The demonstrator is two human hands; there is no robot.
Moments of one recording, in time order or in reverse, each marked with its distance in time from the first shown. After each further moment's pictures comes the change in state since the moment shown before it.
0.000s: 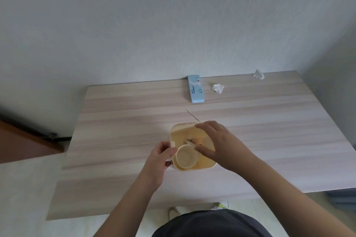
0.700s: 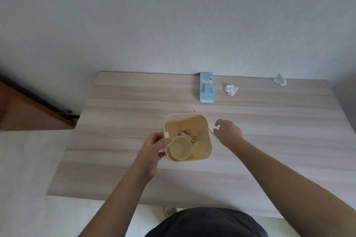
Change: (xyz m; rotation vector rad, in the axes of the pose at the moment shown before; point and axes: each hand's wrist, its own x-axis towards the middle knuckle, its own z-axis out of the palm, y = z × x) left_hand 0.020 0.016 0.013 -0.042 0.188 0.010; right_hand 0.106 0.148 0.067 -0.151 -0.208 0.458
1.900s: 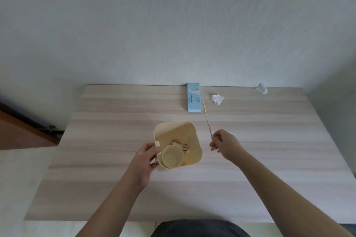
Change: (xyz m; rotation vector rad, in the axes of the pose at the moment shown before) left_hand 0.008 0.002 0.007 -0.062 0.011 -0.046; right_hand -0.053 0.010 -0.036 0.586 -0.013 0.049
